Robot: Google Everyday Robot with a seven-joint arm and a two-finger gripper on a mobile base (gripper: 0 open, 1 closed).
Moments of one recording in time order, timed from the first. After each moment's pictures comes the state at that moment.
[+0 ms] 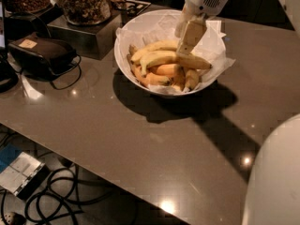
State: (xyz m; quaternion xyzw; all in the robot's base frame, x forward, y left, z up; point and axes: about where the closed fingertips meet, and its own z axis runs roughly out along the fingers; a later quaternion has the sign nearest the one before) arm 0.610 -0.104 0.962 -0.67 0.72 0.06 0.16
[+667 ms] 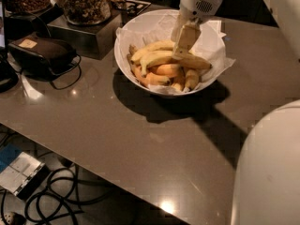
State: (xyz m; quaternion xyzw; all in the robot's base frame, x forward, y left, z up) arm 0.619 -0.095 0.945 -0.67 0.72 0.08 0.15
